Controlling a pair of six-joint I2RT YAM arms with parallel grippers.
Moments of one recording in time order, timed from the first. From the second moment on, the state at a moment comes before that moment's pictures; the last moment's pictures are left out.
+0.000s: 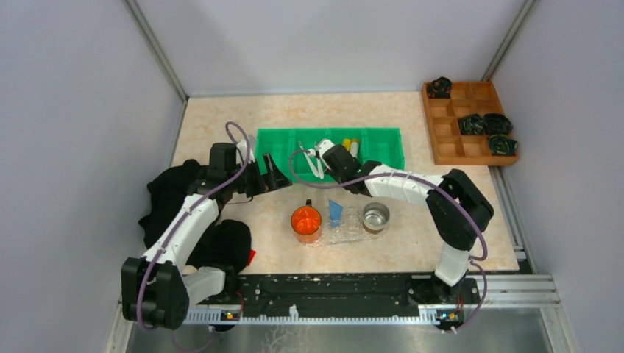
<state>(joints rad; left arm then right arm) -0.20 1.13 0.75 -0.33 0.49 -0.48 0.81 1.77 1.16 -0.27 0.42 -0.19</state>
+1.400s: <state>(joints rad) -0.20 1.16 0.79 -0.35 0.48 -0.44 0.77 1.85 1.16 -0.04 0.71 -0.23</state>
